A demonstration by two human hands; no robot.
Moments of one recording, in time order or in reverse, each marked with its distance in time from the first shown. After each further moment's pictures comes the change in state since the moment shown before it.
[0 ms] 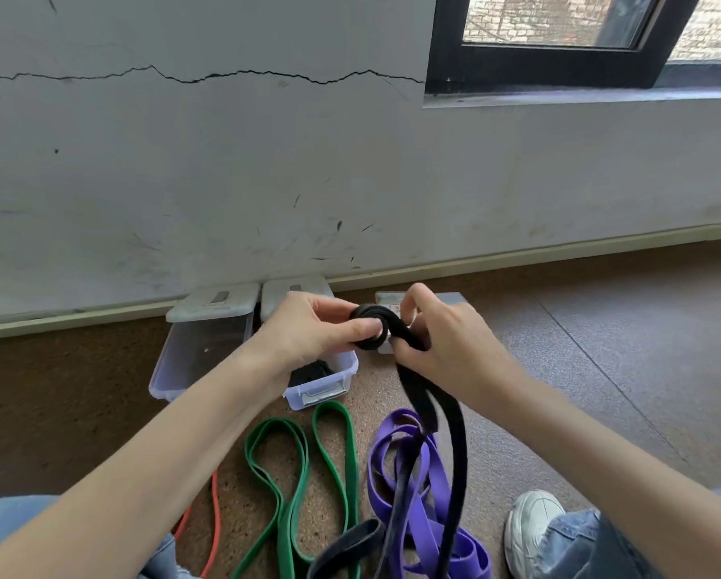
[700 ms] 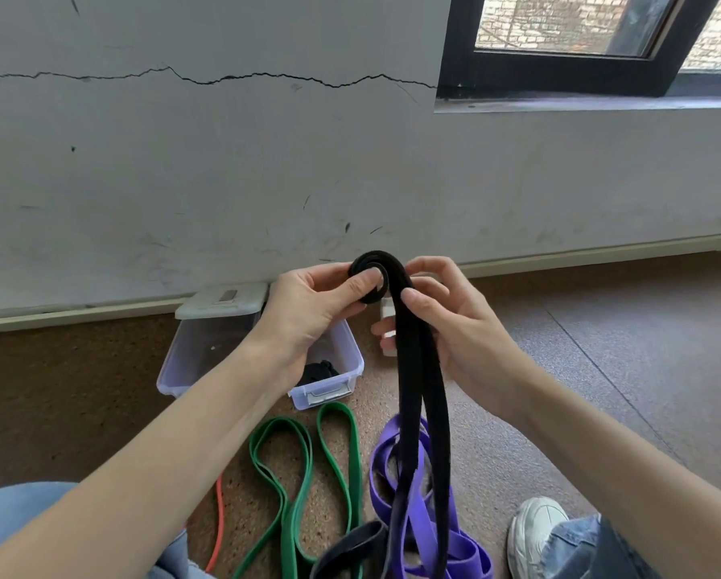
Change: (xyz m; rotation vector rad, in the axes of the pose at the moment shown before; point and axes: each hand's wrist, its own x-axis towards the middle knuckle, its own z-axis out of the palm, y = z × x) left_hand -0.003 0.014 0.000 -0.369 0.132 0.153; right_hand 0.005 -0.012 -0.004 1.372 -0.065 0.158
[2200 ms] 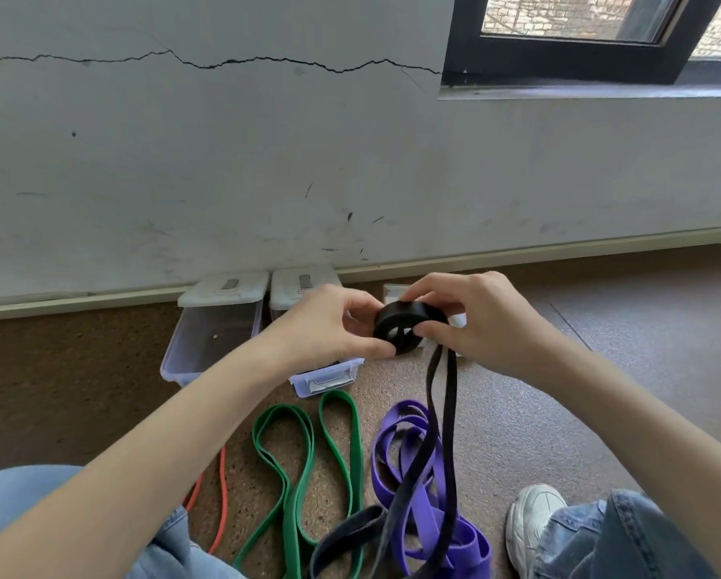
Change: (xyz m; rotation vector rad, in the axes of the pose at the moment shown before) left_hand 0.001 -0.014 -0.015 0.767 -0.388 0.055; right_hand -0.005 -0.021 -0.016 -1.222 -0.062 -0.174
